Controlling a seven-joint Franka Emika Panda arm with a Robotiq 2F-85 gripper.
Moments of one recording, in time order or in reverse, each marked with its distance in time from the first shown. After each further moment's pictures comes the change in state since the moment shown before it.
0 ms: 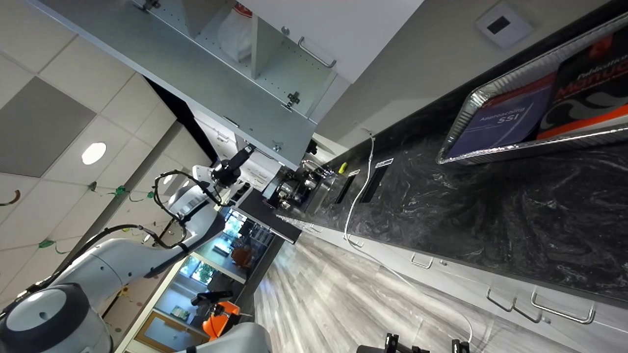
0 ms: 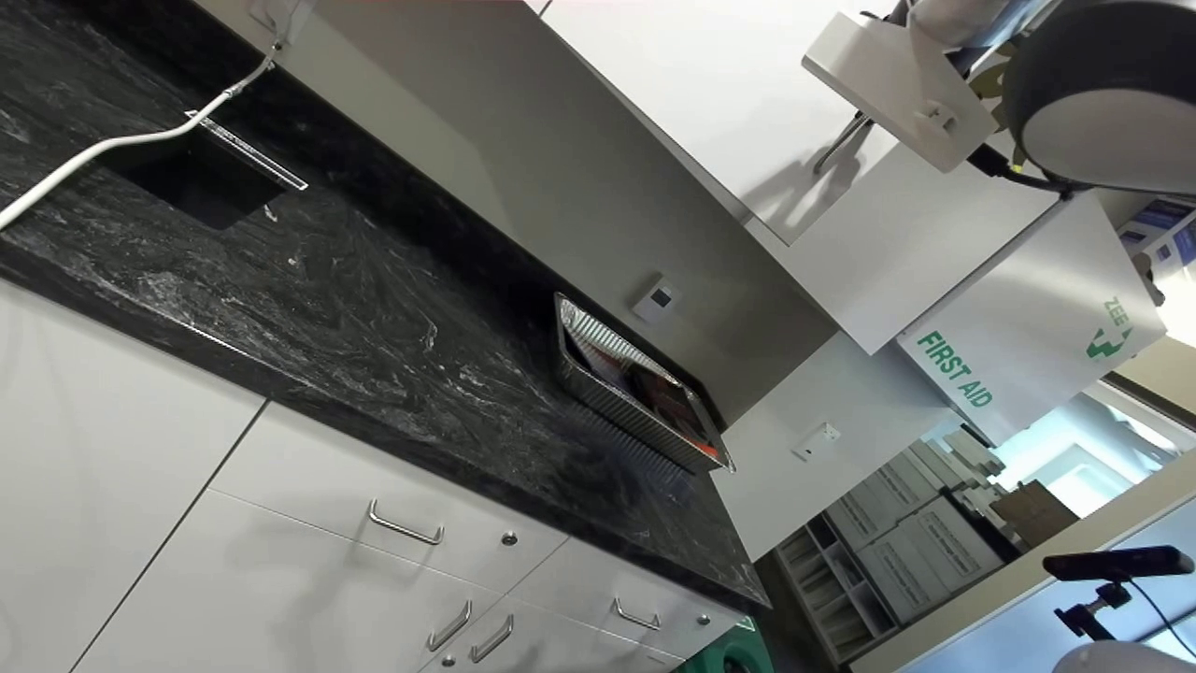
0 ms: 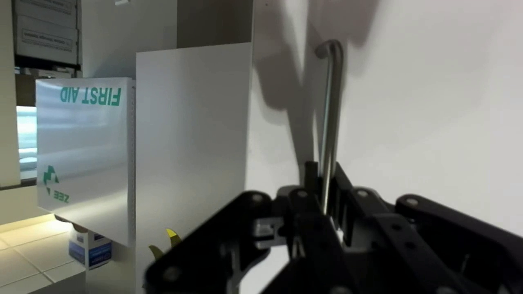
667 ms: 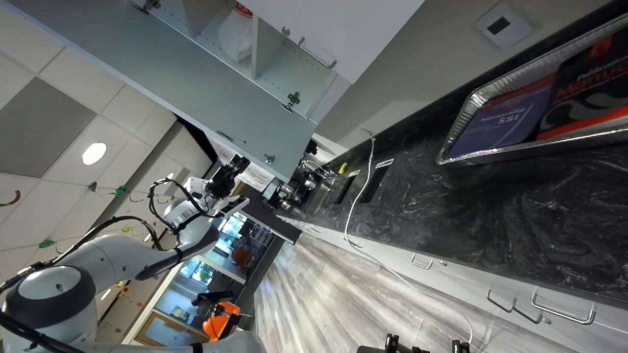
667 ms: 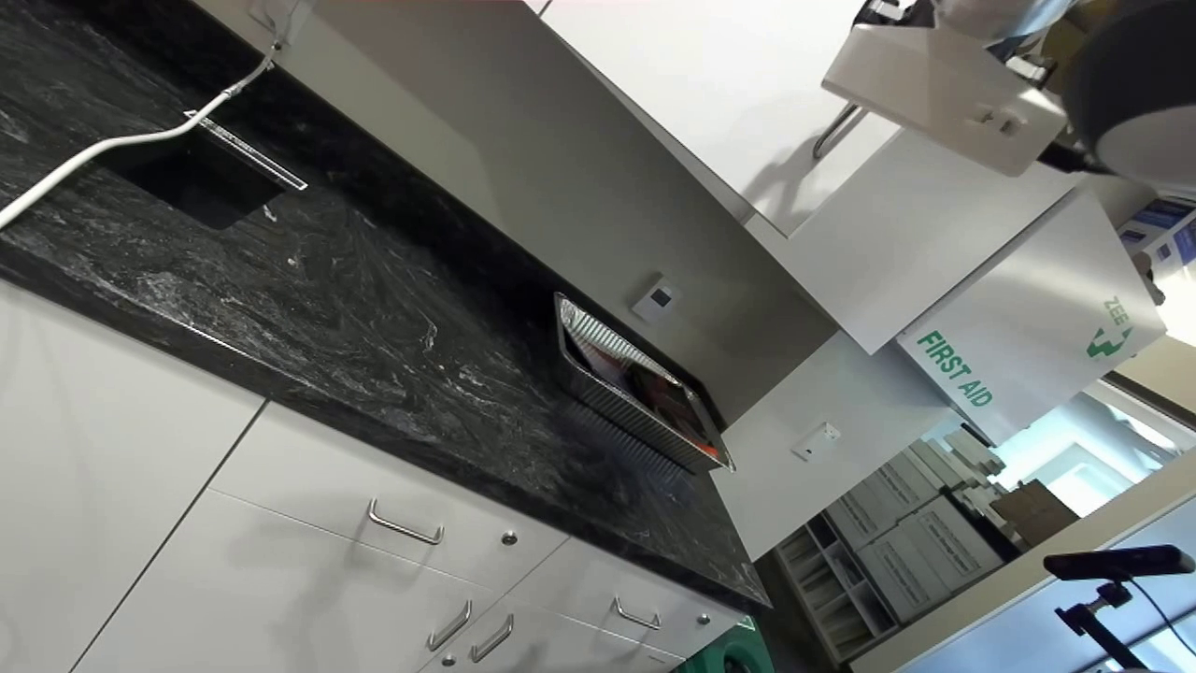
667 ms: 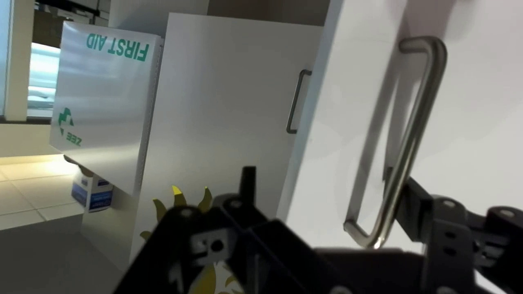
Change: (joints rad) arm 0.232 0.175 -0.013 0.024 -0.186 -0.296 -0.051
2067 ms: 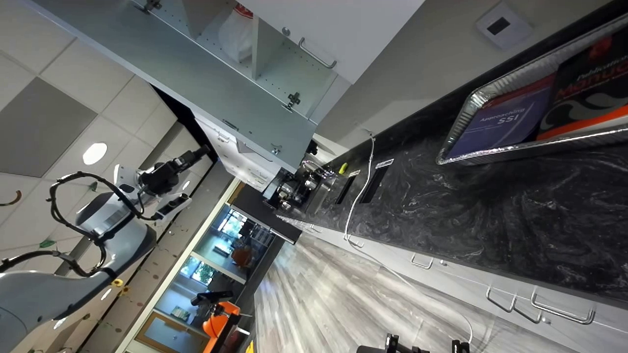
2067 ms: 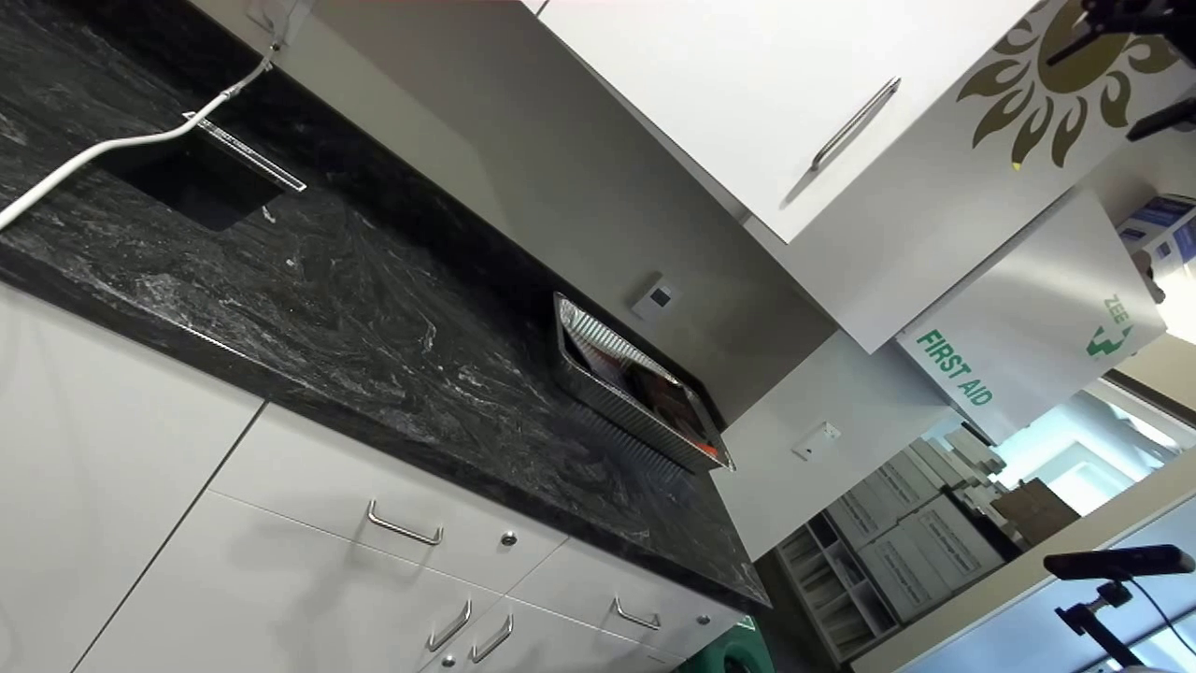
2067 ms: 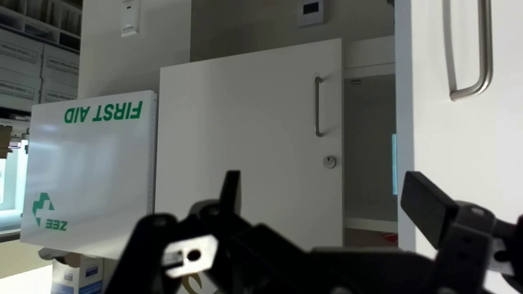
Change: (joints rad) arm 0.607 -0.321 -0.683 -0.103 0.235 0.129 -0.203
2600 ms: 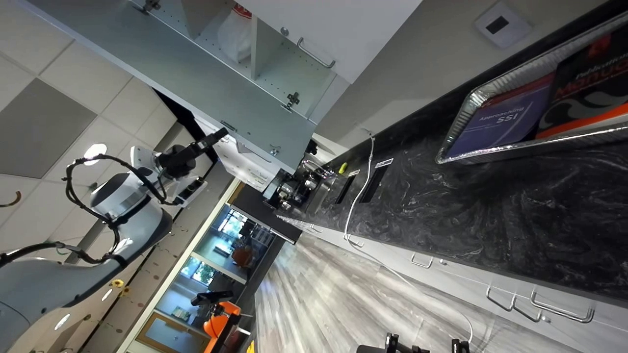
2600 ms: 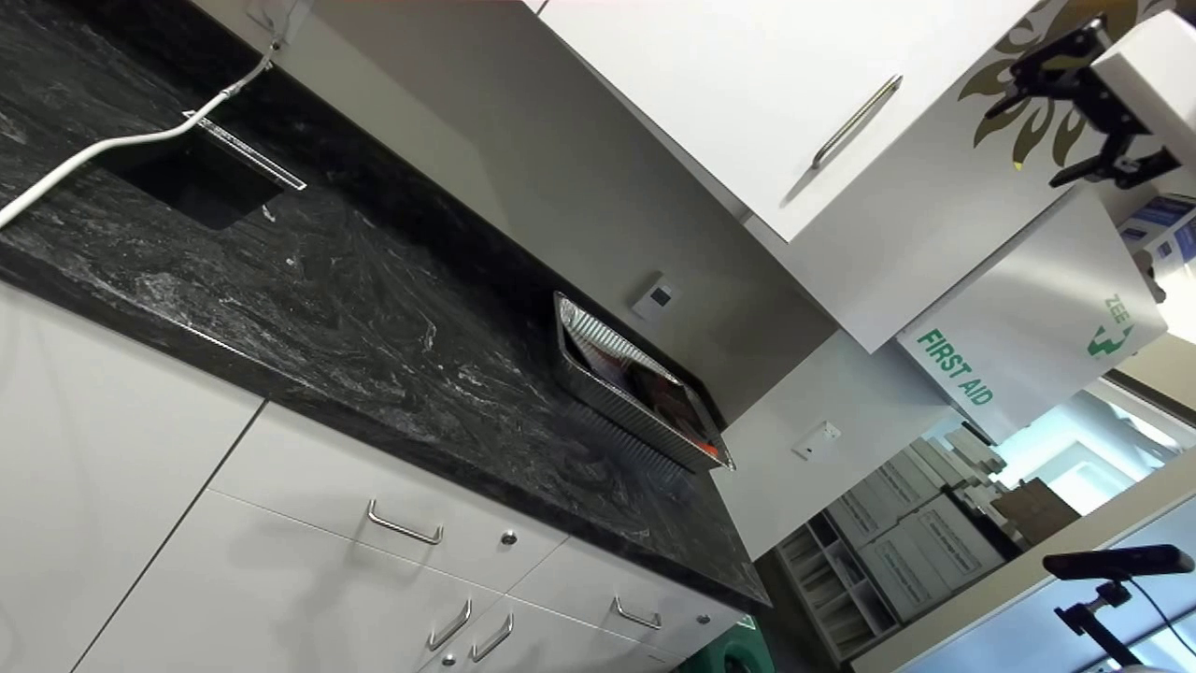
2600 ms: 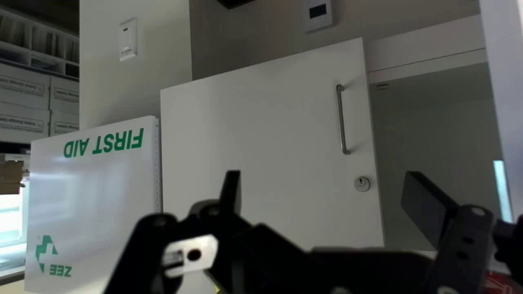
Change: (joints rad) arm 0.003 -0.016 -0.164 -0.118 -0.036 0.161 0.067
